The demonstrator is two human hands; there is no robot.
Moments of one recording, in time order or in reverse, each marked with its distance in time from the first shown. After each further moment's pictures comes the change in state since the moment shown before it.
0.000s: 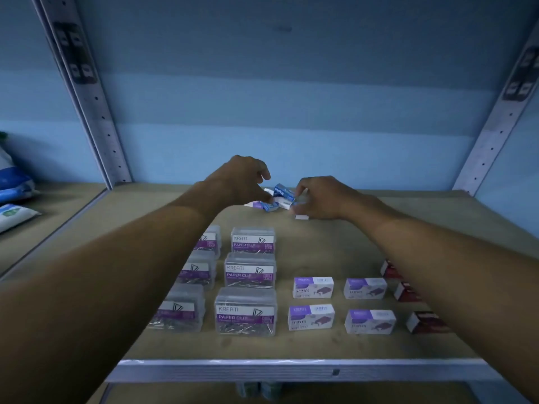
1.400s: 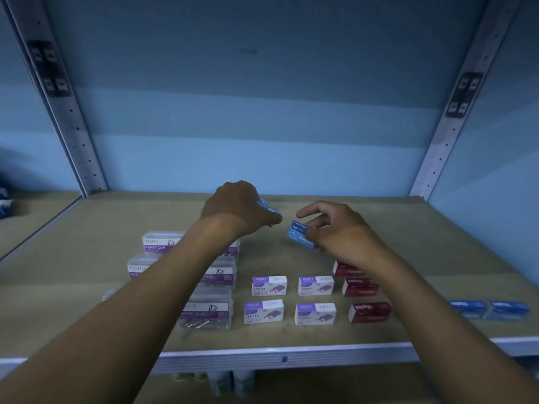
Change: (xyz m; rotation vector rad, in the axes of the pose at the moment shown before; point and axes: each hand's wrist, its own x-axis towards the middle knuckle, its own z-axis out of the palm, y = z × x) left_hand -0.047 0.092 0.014 -0.027 0.093 -0.227; right_hand -0.125 0.030 -0.021 0.625 0.152 0.136
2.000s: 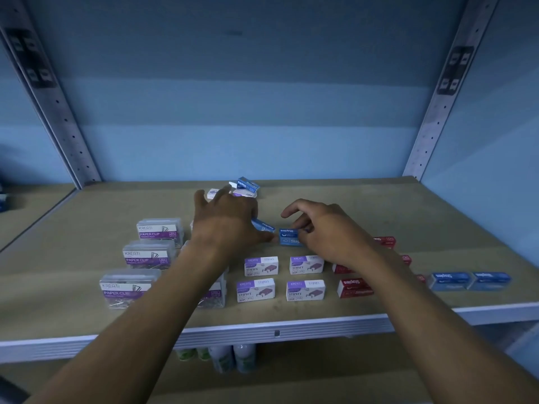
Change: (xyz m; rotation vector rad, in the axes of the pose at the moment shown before) left_hand -0.046 -0.001 0.019 0.397 0.025 0.122; right_hand -0.019 0.016 0.007 -0.265 -0.085 -0.150
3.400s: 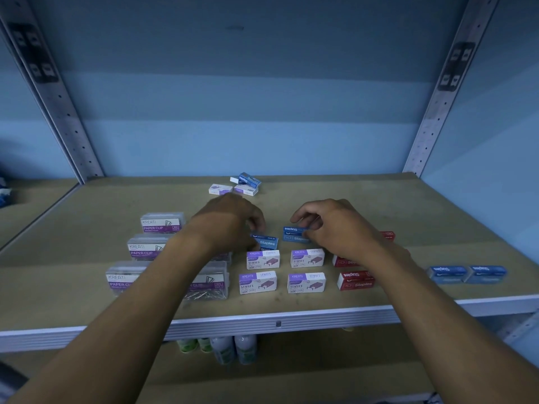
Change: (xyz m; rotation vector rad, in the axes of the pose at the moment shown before) left_hand 0.005 -0.026 0.009 -0.293 -0.186 0.240; right_hand 0.001 0.015 -0.002 -0.021 0.040 -0.061
